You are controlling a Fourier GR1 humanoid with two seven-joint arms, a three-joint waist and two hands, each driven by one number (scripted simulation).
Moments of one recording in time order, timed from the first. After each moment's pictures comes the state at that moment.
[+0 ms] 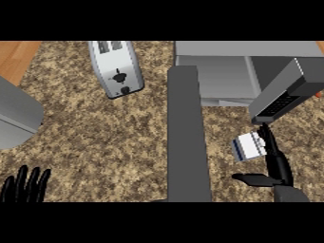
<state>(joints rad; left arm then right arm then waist) 0.60 0.03 -0.07 -1.98 0.24 -0.26 -0.44 -0.32 -0.19 -0.27 -0.37 0.12 0.10 -1.05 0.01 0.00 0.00</state>
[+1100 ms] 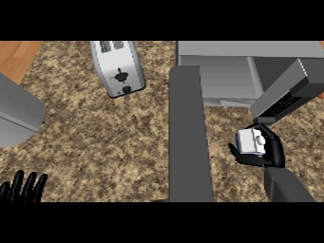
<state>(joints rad) 0.62 0.05 -0.05 -1.98 0.27 -0.31 -0.45 -0.47 -0.17 -0.34 -0.28 0.10 -0.08 -1.07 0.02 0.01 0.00</state>
